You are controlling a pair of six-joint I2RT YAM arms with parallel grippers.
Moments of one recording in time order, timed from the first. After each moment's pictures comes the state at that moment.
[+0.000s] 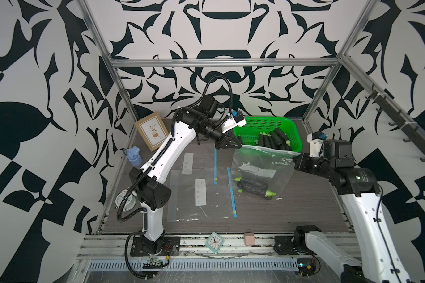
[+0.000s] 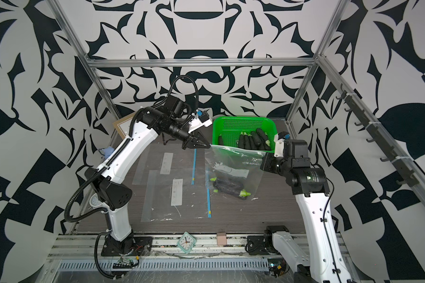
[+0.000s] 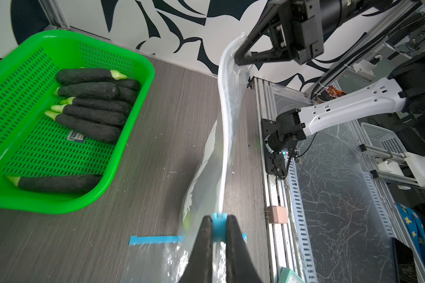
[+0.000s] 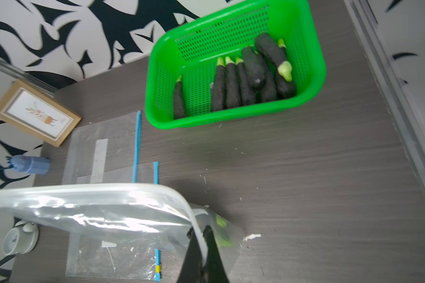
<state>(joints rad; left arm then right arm) -0.62 1.92 2.20 -1.25 0.89 0.52 0.01 0.91 1.22 -1.08 -0.18 0.32</state>
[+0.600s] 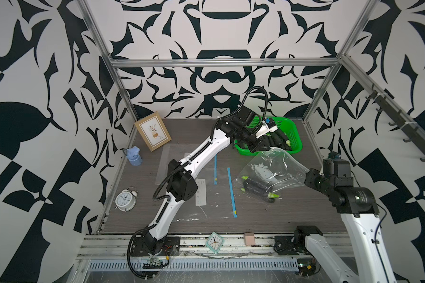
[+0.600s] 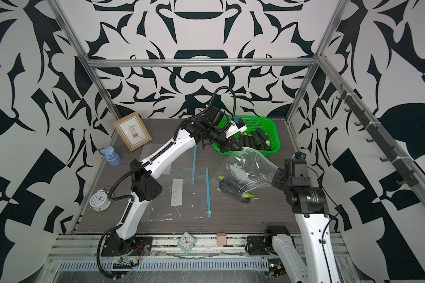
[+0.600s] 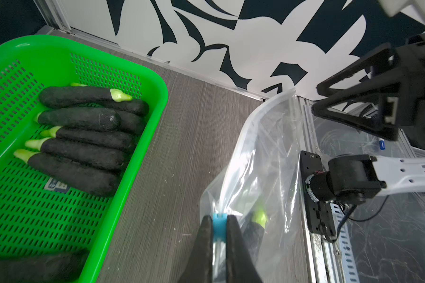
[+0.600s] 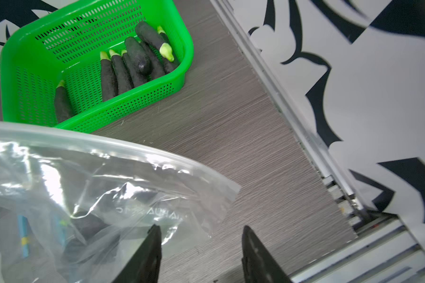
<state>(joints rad) -0.83 2.30 2.47 -0.91 0.69 0.23 -0.01 0.75 1.07 -1.15 0.21 0.41</state>
